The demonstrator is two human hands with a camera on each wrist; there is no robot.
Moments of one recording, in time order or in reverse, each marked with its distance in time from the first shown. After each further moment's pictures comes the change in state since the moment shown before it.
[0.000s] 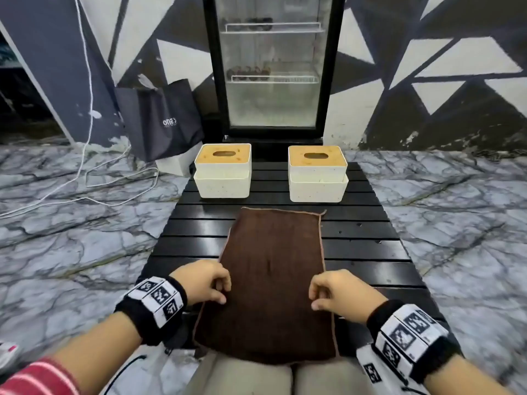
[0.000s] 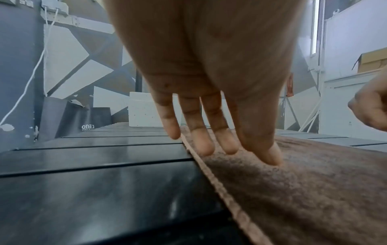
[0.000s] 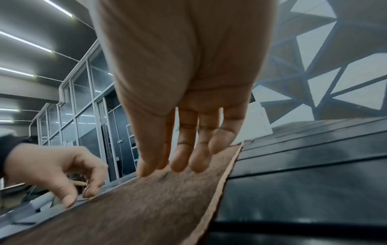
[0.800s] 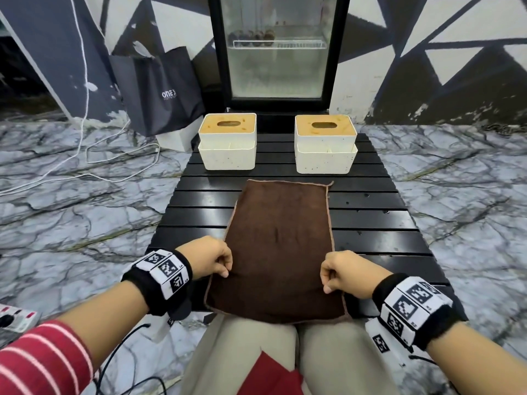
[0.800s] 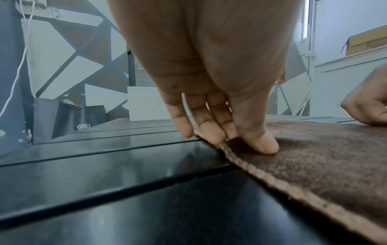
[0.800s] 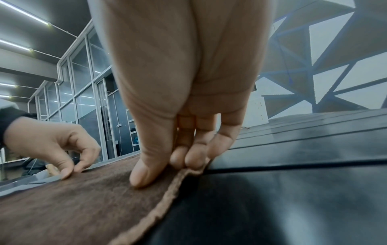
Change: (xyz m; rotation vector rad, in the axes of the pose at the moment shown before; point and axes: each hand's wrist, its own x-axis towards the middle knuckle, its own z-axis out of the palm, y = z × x) left_hand -0.012 0.000 0.004 0.037 -0.052 -0.038; right_hand -0.003 -0.003 0.014 -0.108 -0.130 0.029
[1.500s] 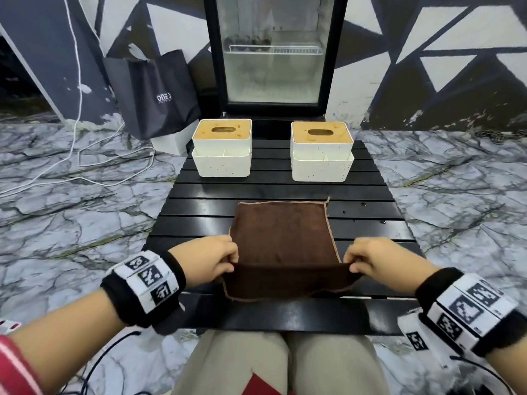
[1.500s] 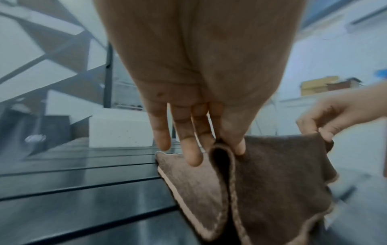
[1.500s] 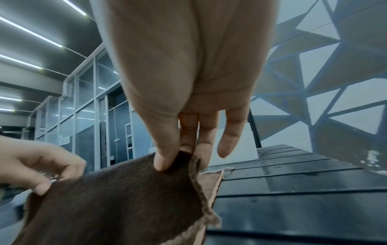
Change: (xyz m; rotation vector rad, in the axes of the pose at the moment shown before) left_hand -0.004 0.026 -0.027 0.062 0.076 0.124; right_hand -0.021 0.035 -0.049 -0.087 0.152 -0.027
